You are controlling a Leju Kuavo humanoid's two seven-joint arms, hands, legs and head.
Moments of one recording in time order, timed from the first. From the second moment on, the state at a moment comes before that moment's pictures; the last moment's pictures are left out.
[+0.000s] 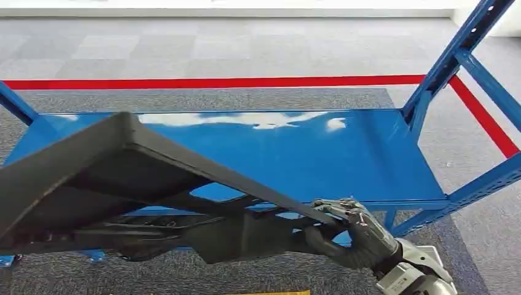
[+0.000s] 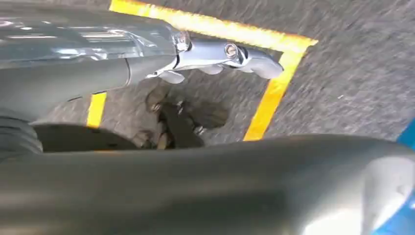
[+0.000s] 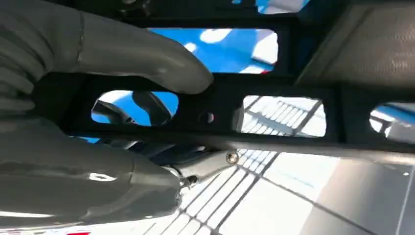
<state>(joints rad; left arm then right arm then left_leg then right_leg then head) -0.08 -0.23 1.34 -0.22 -0.89 0.03 -0.39 0.03 -0.33 0.51 -2.00 0.16 0.10 -0.43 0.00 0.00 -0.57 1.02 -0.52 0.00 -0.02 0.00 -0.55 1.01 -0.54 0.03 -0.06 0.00</state>
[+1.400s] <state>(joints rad) -0.07 -0.21 1.23 -0.22 -1.02 0.05 -0.45 0.03 -0.31 0.47 -1.90 0.26 0.14 -0.32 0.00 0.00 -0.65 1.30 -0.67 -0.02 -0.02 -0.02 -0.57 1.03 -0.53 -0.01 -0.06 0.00</state>
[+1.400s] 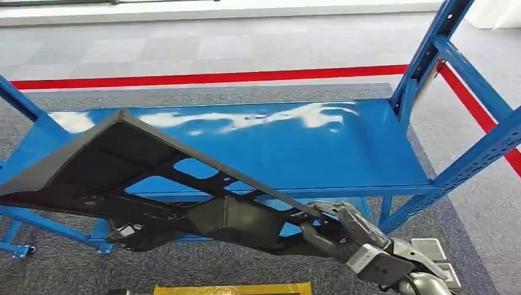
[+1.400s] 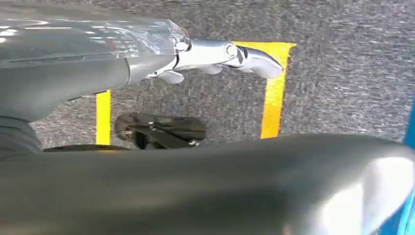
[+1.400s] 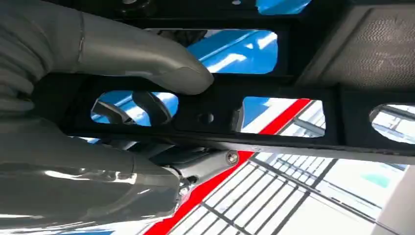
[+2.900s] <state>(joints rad) -0.08 -0.13 1.18 -0.22 -1.08 0.04 -0.46 0.22 -0.35 0.41 -1.98 0.25 0.14 -0.48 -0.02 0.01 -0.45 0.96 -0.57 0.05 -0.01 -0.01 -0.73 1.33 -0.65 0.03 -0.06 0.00</state>
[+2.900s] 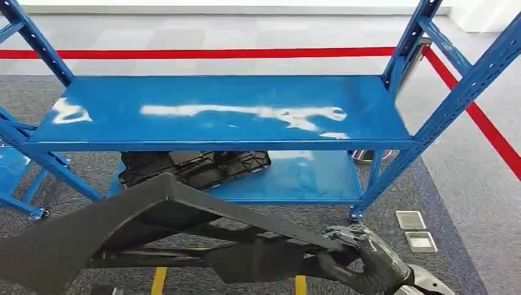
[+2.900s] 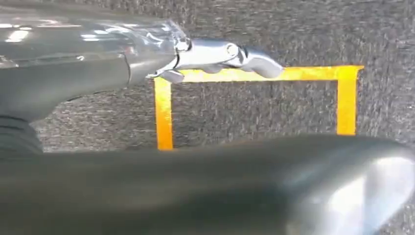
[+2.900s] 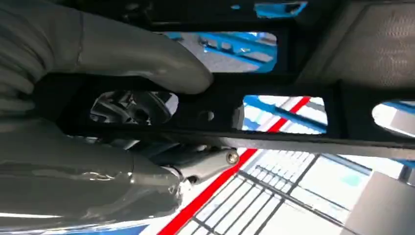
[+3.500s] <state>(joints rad) -0.08 -0.13 1.18 -0.22 -1.08 0.04 -0.44 0.16 -0.34 0.41 -1.95 0.26 0.19 -0.48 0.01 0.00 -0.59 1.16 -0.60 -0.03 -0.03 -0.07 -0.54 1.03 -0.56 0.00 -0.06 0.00</state>
